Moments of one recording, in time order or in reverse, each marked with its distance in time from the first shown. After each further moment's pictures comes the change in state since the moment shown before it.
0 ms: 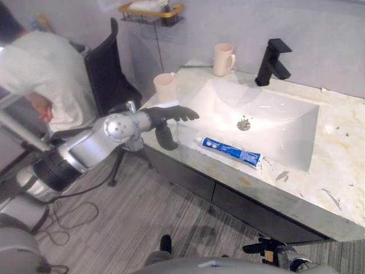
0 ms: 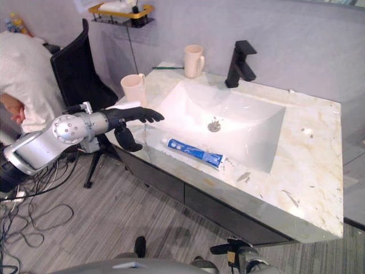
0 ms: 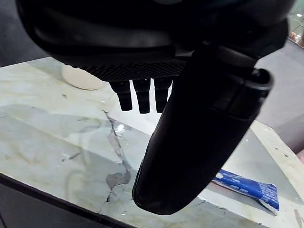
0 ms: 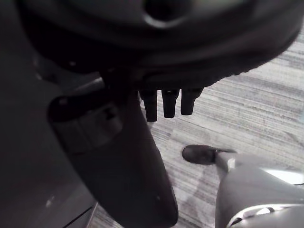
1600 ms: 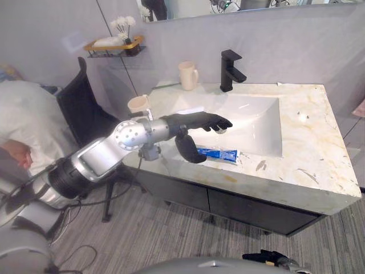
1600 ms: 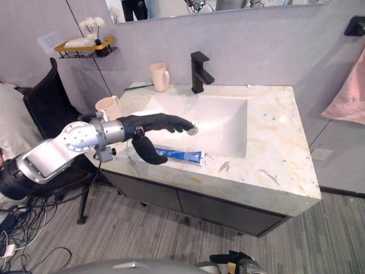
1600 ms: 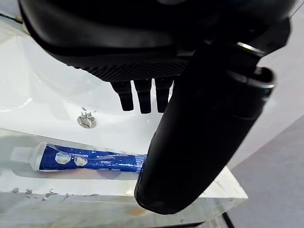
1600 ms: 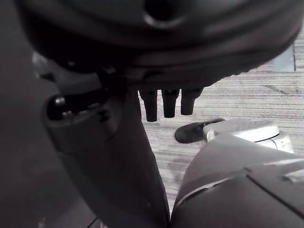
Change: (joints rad) left arm 0.065 -0.124 0.041 -0.123 -0.109 -0.009 -0.006; right arm 0.088 0.019 -0.048 -0.023 0.032 -0.003 -0.022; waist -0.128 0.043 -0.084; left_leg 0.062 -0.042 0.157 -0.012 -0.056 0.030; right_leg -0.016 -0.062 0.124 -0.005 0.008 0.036
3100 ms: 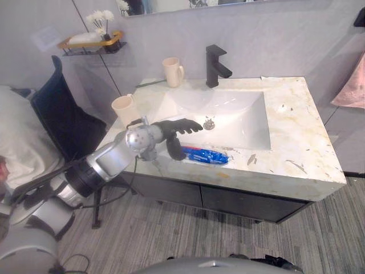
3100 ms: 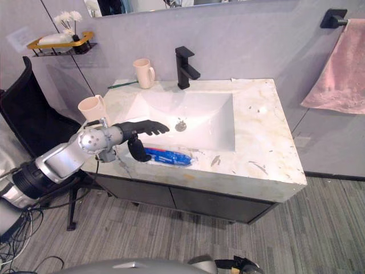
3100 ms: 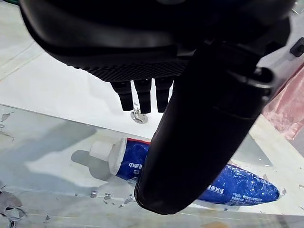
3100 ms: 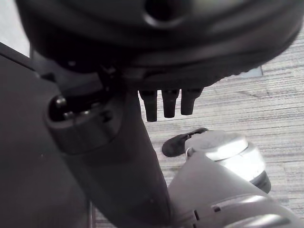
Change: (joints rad) left arm 0.005 -0.079 -0.059 0.199 0.200 0.119 0.031; right arm 0.042 -0.007 -0.017 -0.025 0.011 -0.012 -0.006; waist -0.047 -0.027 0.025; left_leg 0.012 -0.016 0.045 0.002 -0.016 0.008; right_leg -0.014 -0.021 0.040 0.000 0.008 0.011
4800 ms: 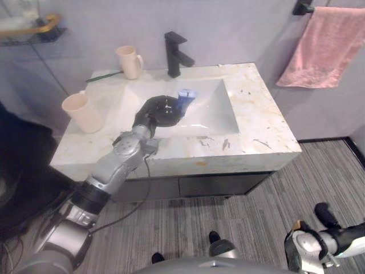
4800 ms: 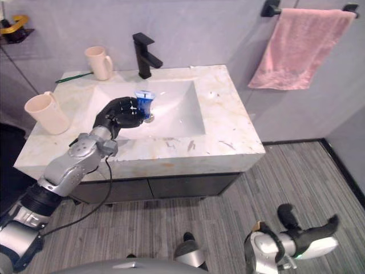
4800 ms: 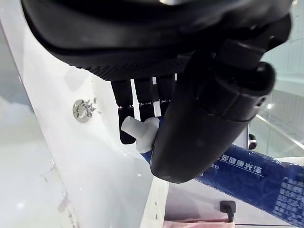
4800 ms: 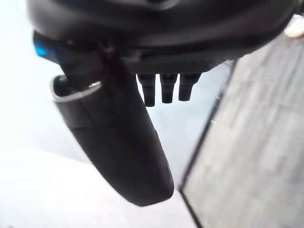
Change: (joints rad) left arm 0.263 -0.225 0.364 0.045 -0.609 -0.148 0.688; right arm 0.223 0.109 -0.402 -1.019 -0.228 -0.369 -1.059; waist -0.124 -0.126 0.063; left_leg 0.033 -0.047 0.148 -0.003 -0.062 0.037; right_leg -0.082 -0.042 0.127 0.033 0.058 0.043
